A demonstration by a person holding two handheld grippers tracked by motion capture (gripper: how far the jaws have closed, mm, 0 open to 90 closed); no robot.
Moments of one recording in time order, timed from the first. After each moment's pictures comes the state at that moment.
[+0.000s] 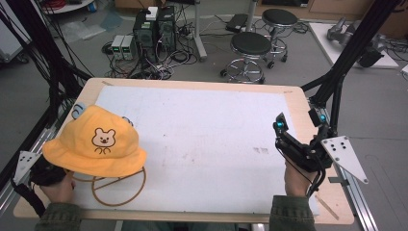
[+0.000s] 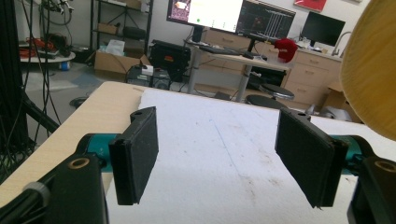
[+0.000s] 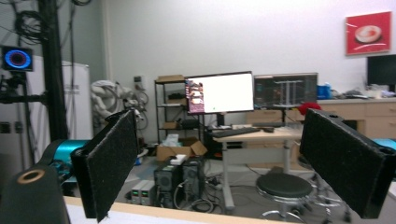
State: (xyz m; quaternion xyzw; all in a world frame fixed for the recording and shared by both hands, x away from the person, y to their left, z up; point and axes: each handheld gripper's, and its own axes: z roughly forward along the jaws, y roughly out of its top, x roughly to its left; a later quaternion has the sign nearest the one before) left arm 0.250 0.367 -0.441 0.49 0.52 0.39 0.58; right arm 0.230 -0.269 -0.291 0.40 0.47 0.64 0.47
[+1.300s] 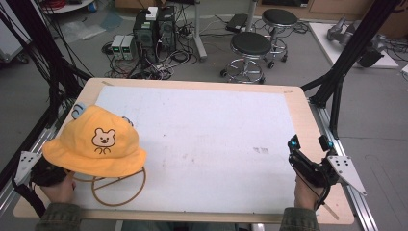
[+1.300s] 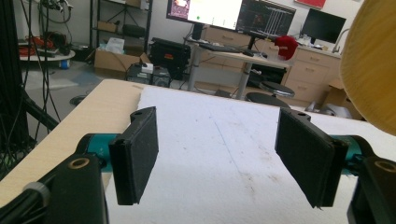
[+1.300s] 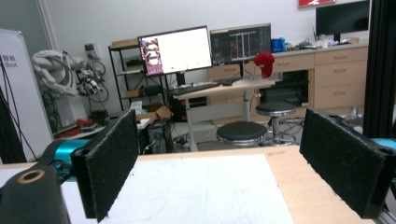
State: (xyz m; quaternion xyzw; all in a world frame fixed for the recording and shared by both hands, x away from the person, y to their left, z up) left arm 0.249 0.365 -0.442 0.50 0.52 0.38 0.58; right arm 0.231 -0.321 -0.373 0.50 0.46 0.57 0.46
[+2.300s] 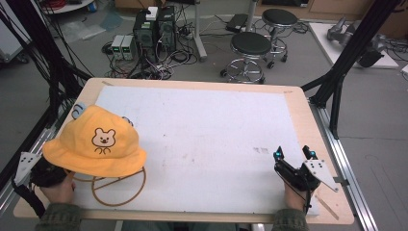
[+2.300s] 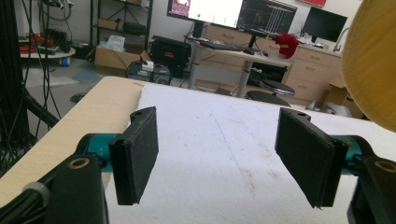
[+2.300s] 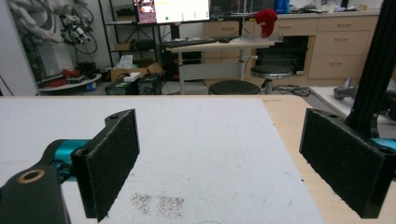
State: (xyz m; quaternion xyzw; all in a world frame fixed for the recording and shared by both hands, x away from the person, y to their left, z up) left arm 0.247 0.365 -0.443 0.50 0.52 0.38 0.58; right arm 0.245 -0.312 -0.433 0.52 0.53 0.51 0.45
